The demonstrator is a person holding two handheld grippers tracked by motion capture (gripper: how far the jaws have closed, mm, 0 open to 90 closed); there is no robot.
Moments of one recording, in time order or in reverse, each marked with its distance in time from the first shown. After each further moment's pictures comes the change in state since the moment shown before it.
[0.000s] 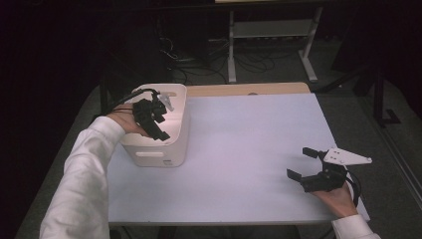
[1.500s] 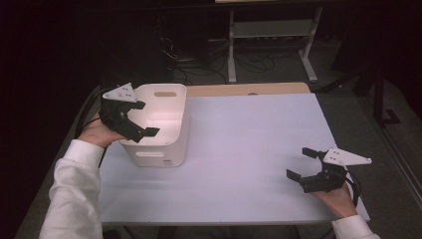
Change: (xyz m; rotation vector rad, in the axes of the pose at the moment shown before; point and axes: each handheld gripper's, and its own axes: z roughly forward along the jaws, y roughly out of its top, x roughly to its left) left arm -0.024 -0.059 -0.053 -0.505 0.098 -0.173; right arm 0.003 0.002 0.000 -0.004 0.001 -0.004
